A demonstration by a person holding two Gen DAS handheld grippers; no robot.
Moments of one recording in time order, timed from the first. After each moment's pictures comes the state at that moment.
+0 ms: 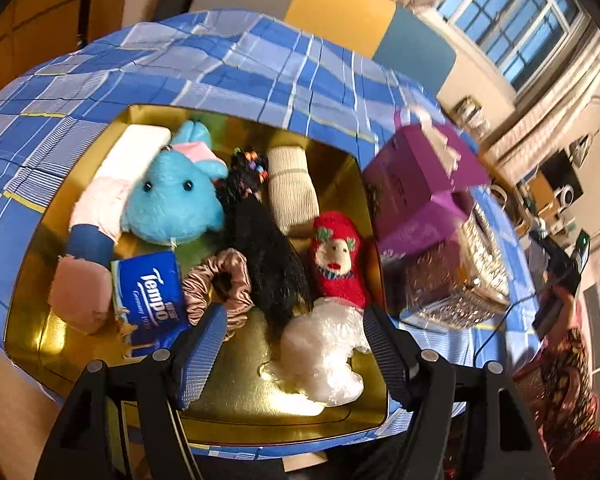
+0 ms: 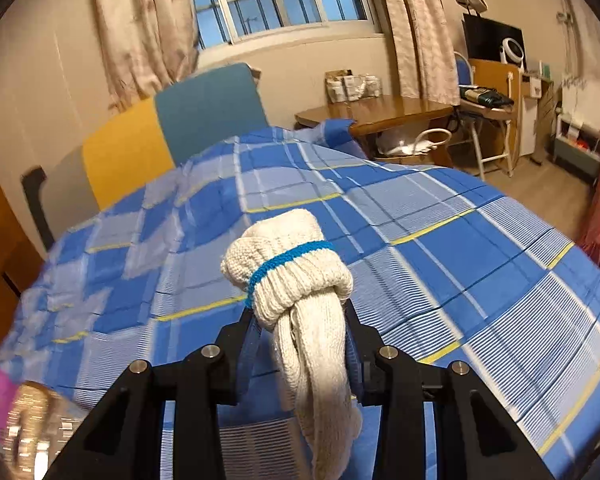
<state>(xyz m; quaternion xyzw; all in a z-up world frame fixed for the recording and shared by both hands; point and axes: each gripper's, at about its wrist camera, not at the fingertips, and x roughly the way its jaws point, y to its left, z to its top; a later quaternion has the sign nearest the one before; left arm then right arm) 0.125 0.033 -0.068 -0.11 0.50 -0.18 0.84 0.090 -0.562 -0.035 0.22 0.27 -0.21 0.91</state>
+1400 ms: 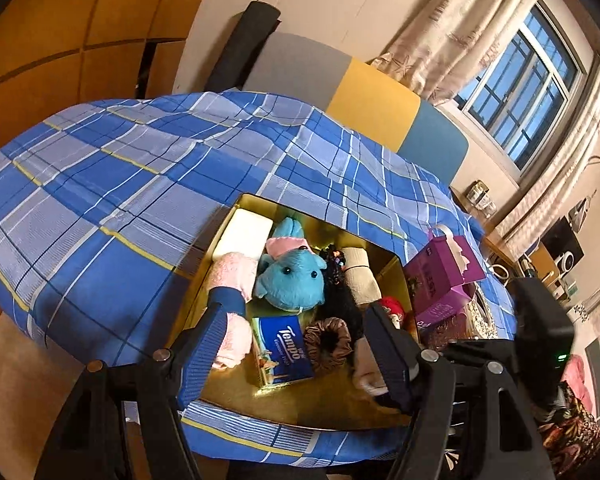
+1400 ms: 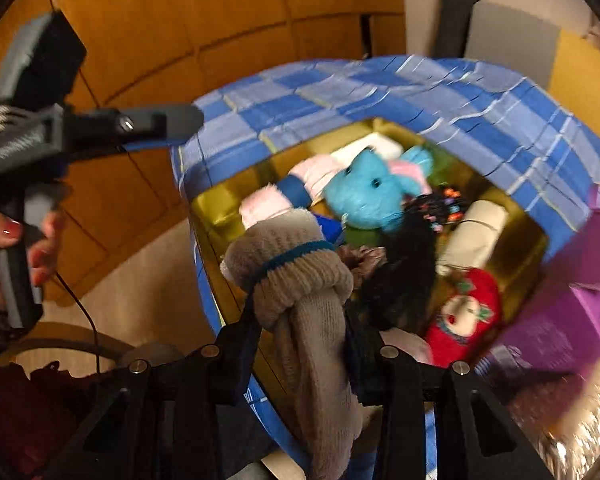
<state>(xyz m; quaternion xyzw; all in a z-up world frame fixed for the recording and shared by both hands) 0.099 0.158 -0.024 -0.17 0.38 -0.13 0.90 0.112 -0.036 -0.062 -0.10 0.45 0.38 0.80</state>
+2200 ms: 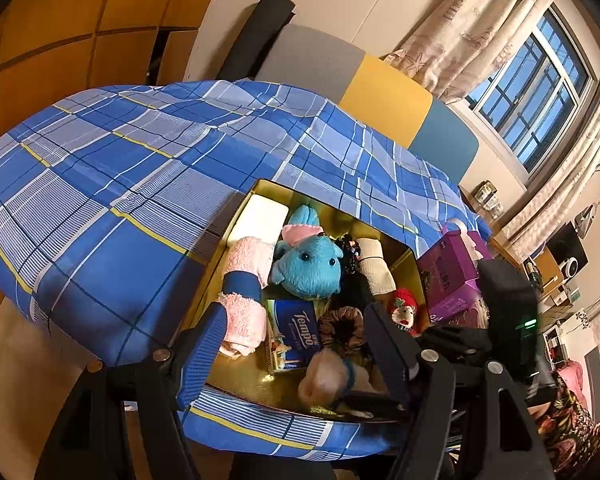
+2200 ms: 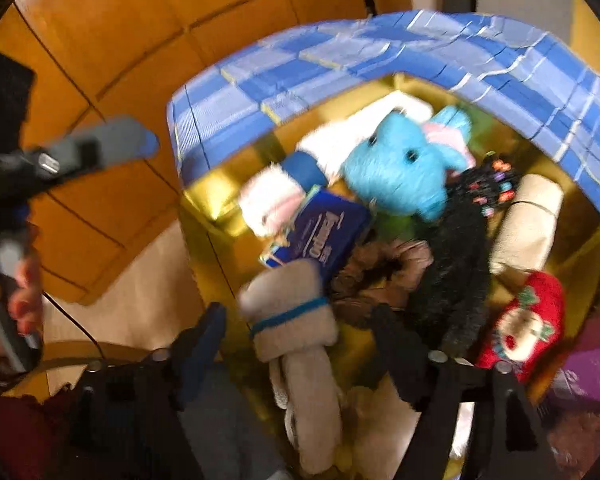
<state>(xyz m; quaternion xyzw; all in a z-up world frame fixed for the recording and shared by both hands) 0.095 0.164 -0.037 -0.18 0.40 -0.12 0.89 0.139 -0.014 -0.079 -0.06 0.51 0.39 0.77</state>
